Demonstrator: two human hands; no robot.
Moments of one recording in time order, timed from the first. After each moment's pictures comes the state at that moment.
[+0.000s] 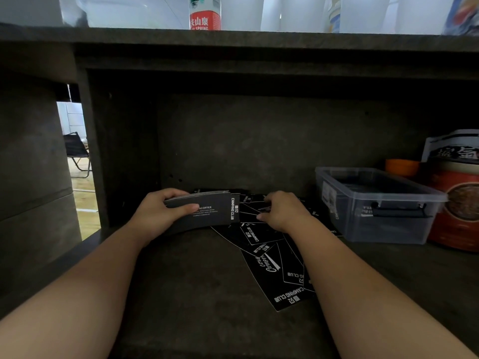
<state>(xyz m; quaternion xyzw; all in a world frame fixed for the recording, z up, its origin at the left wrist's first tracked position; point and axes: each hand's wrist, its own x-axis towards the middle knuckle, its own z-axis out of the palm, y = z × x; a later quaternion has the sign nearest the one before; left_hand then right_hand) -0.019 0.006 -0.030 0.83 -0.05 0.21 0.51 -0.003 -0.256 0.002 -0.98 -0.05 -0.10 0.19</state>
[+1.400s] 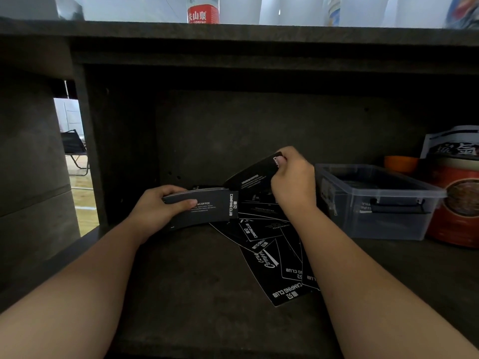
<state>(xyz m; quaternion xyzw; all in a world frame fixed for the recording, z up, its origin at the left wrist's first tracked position) -0.021 0.003 -0.029 0.83 -0.04 0.21 0.52 -0.019 -0.253 0.027 -0.80 -0.09 -0.45 0.38</state>
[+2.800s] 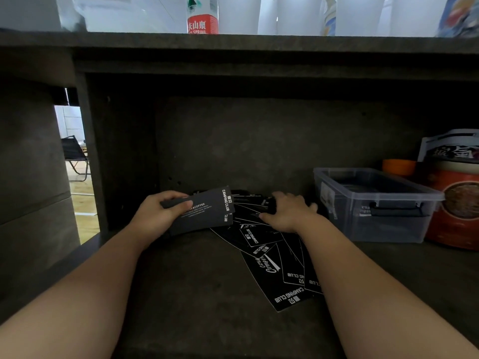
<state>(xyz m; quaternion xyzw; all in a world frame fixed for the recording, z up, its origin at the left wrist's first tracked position) -0.018 0.005 -0.031 0.81 -0.05 0.20 0.54 0.000 -0.269 0.000 -0.99 -0.03 -0.07 0.10</state>
